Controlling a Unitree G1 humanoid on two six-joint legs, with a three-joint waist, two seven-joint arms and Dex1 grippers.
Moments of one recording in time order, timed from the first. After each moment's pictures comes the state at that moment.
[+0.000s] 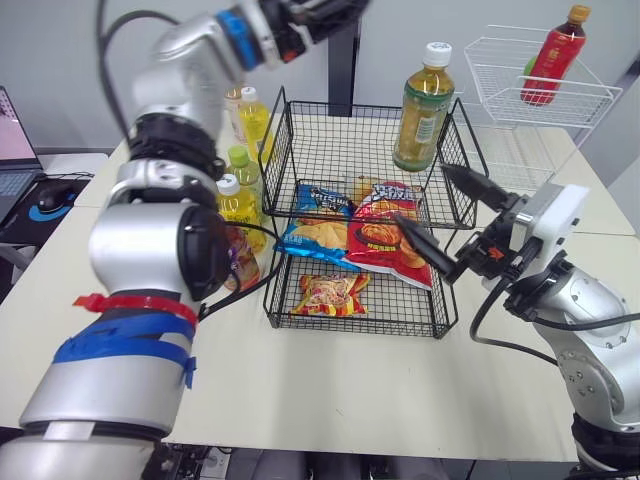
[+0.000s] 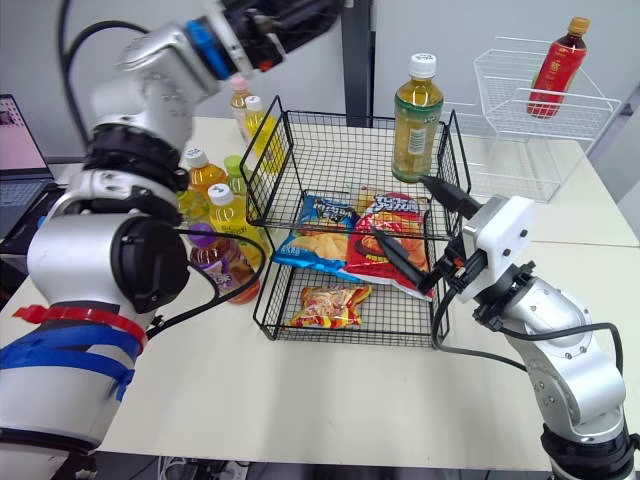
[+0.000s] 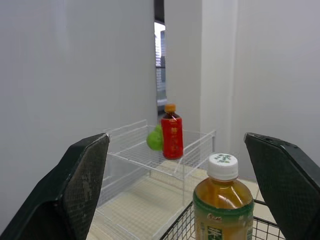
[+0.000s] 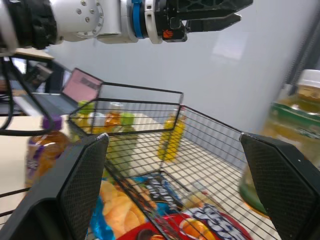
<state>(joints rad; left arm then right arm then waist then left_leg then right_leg) -1.57 0.44 0.26 1.00 -0.31 0.25 -1.05 -0.30 -0.55 -0.06 -0.71 0.57 0.43 0.52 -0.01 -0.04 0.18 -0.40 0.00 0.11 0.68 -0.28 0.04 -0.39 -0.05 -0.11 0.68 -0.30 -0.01</state>
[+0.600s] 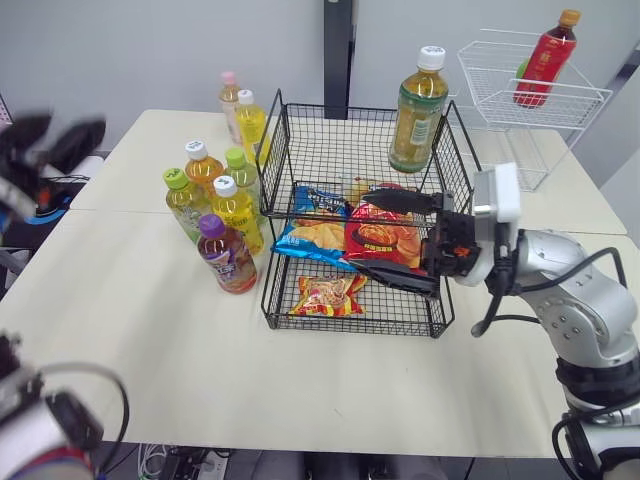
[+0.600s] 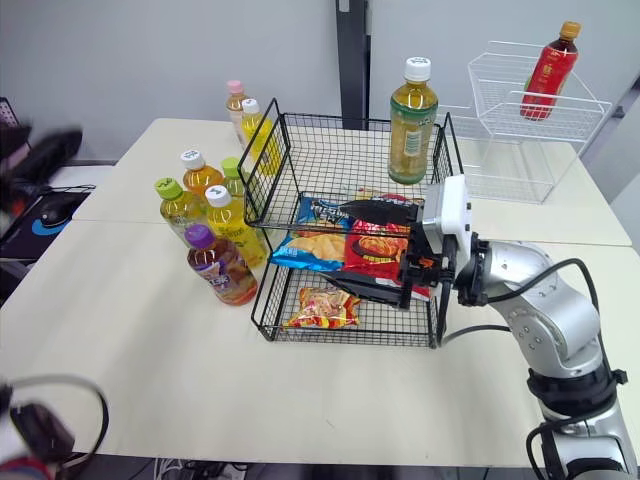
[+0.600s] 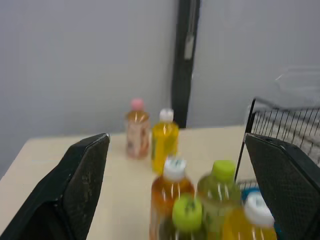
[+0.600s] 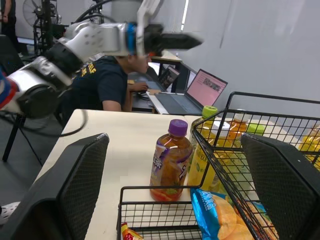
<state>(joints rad) -0.39 0.77 0.84 -0.13 -0.58 0.83 -0.74 -0.56 -0.55 0.05 -0.47 0.74 0.52 0.86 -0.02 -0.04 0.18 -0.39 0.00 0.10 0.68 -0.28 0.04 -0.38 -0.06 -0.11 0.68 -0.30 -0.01</state>
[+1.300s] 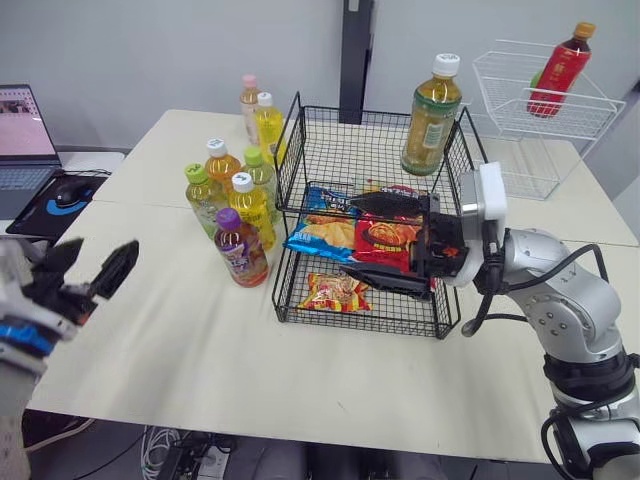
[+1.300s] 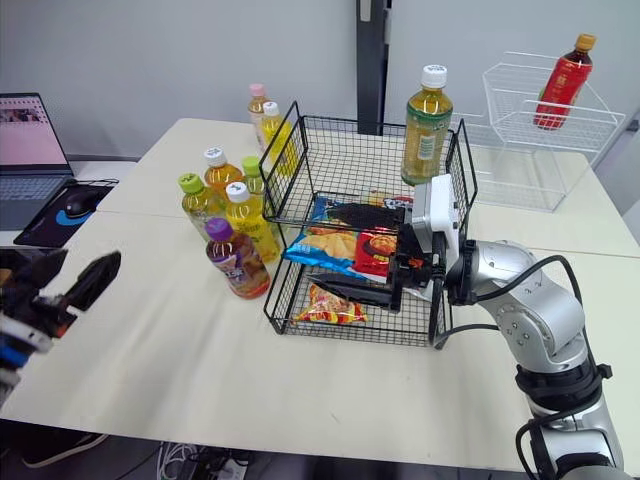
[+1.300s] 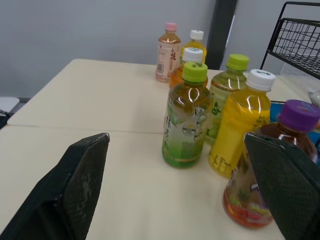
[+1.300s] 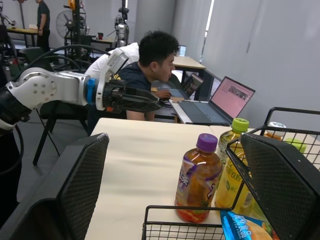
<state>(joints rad) -0.04 0.62 0.78 -0.41 -0.65 0.70 -0.50 -0.55 -0.52 0.06 -0.48 0.73 0.54 0.85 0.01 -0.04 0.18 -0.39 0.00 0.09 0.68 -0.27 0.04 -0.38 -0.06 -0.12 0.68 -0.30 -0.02</state>
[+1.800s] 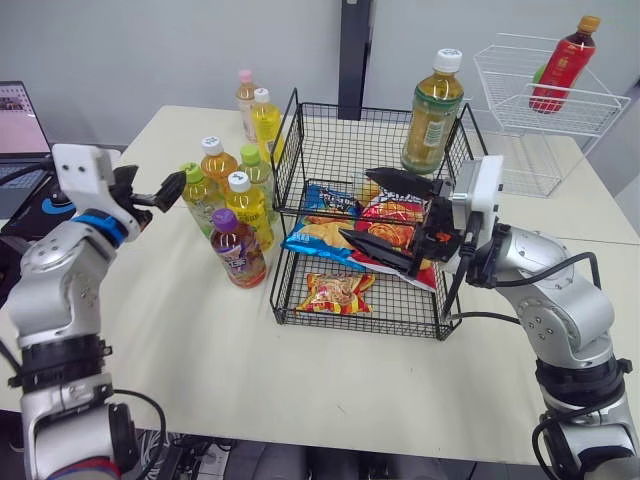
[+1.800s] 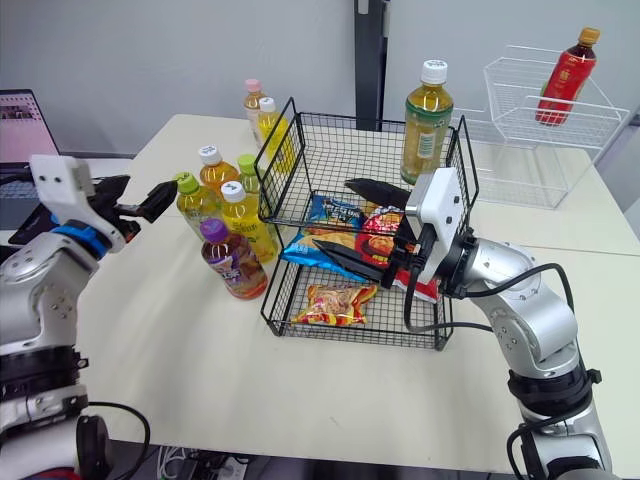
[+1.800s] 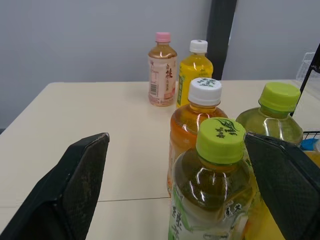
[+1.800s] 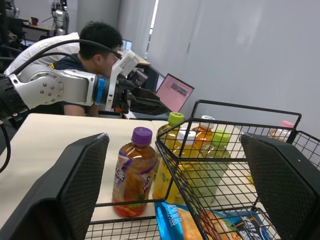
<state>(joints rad) -0.59 0.68 0.36 0.23 -0.40 0.44 -0.52 -0.53 -0.47 0.06 -0.51 0.57 0.47 0.71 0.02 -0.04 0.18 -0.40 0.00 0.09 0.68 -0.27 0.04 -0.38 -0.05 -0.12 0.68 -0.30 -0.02</state>
